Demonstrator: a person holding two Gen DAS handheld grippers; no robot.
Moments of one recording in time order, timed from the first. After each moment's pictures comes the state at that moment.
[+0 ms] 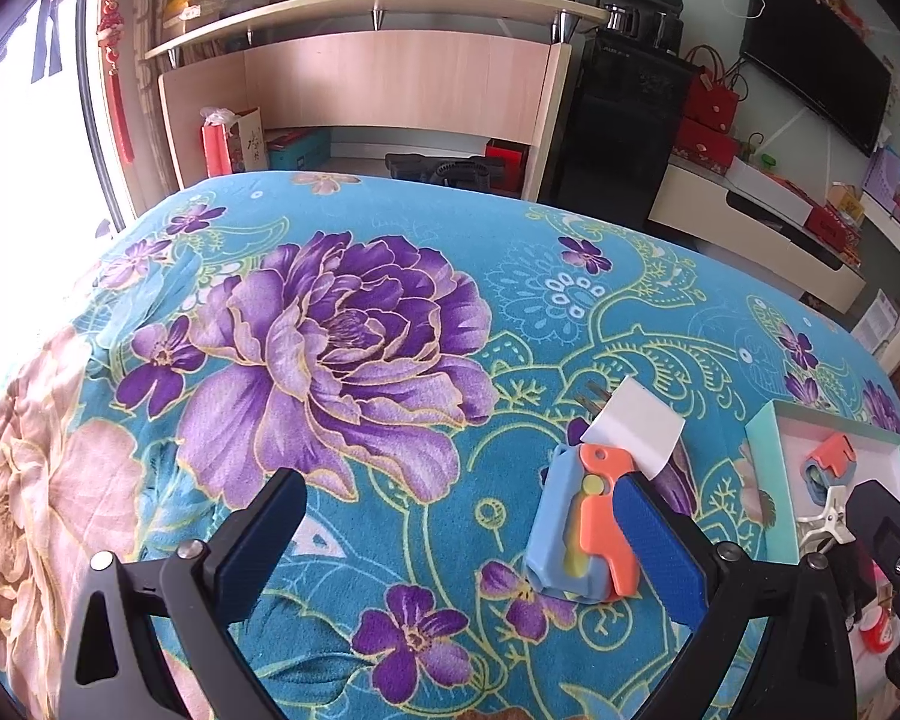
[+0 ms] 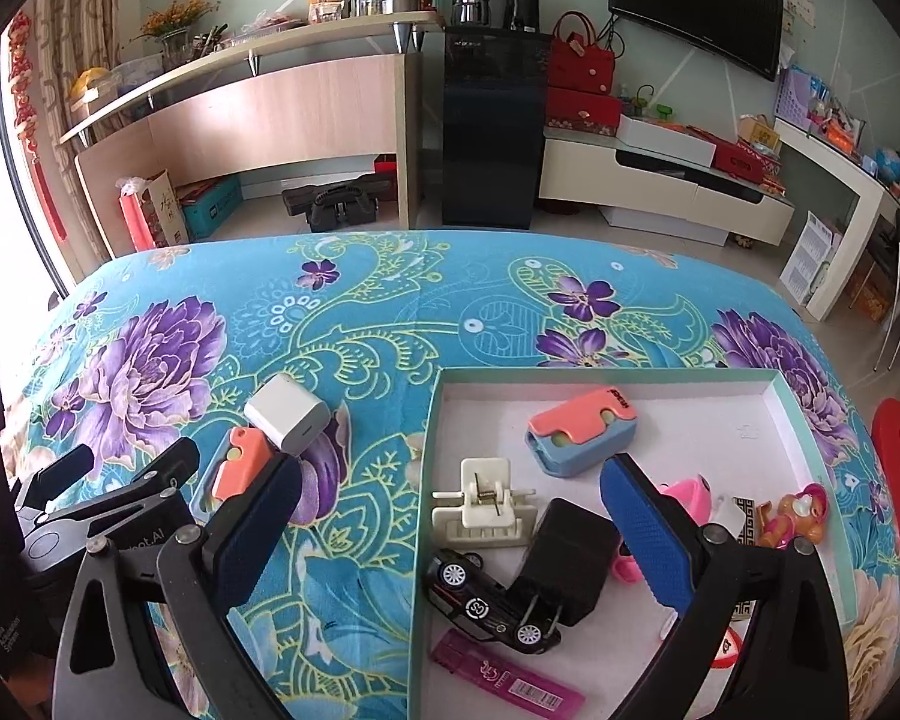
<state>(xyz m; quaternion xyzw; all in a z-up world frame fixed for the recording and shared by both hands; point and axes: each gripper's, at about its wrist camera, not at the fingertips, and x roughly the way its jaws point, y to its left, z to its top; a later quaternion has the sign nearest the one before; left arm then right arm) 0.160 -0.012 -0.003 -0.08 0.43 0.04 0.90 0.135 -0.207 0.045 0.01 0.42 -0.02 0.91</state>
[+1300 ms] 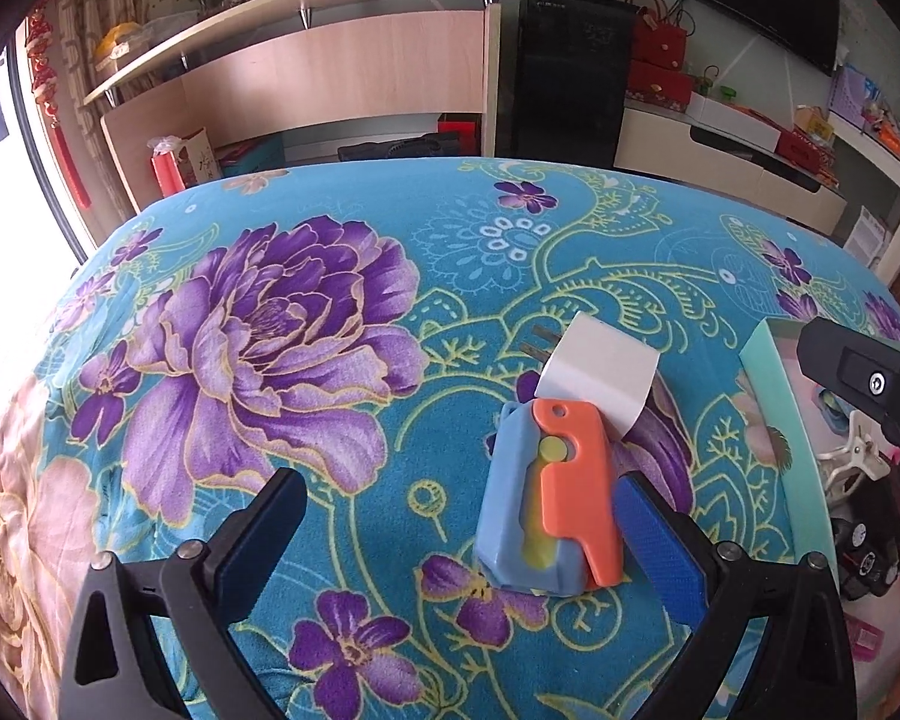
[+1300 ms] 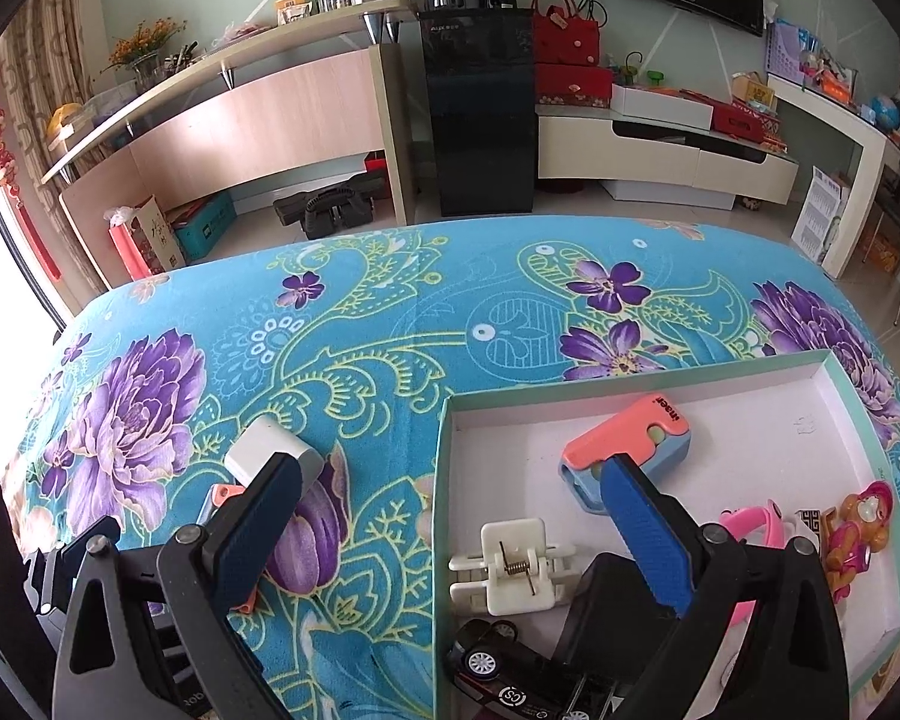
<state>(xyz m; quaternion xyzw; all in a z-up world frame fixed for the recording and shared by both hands) 0.172 -0.051 -0.025 0.00 0.45 0.00 0.89 0.173 -0.219 0.022 0.07 0.43 -0.02 0.90</state>
